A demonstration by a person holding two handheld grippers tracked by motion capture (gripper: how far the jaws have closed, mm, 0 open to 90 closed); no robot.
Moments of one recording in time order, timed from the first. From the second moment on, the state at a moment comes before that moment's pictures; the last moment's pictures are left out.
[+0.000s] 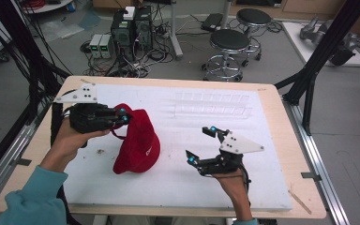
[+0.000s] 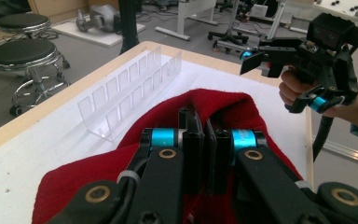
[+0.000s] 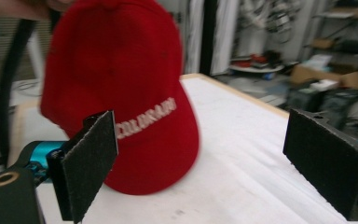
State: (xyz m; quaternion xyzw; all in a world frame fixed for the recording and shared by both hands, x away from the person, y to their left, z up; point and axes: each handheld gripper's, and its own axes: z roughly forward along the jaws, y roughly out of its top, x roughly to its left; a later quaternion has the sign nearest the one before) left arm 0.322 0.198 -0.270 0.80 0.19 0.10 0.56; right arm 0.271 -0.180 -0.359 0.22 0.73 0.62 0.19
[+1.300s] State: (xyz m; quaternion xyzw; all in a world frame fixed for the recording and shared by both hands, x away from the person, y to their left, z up) left arm 0.323 0.182 -0.267 0.81 0.17 0.09 0.55; right arm 0.320 -0.074 -0.345 0.13 0.81 0.56 0.12
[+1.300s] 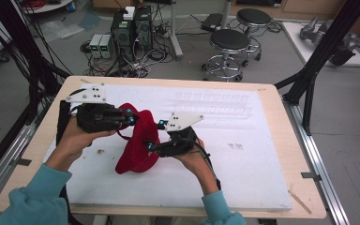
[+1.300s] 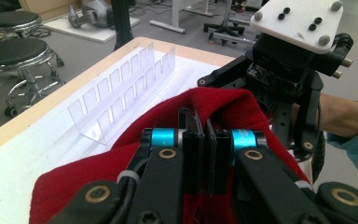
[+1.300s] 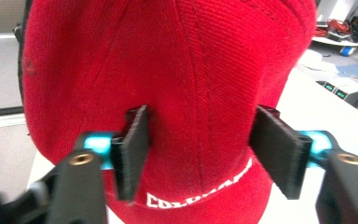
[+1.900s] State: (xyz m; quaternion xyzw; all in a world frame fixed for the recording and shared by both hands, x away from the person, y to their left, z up) left arm 0.325 0.182 -0.269 0.81 0.18 0.10 0.54; right arm 0.319 -0.076 -0.342 0.14 0.82 0.54 0.11
